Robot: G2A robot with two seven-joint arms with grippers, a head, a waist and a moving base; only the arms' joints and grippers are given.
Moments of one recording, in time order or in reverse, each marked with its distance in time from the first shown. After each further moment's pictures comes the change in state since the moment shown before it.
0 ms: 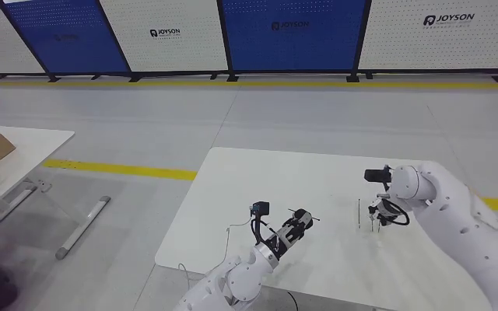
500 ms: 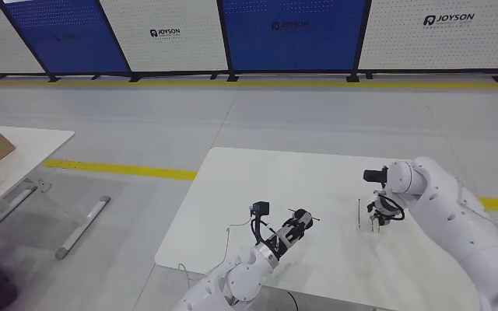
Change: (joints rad) left arm 0.000 0.000 0.000 0.000 0.000 0.000 0.000; right arm 0.067 -0.086 -0.068 0.202 0.044 -0.025 -0.015
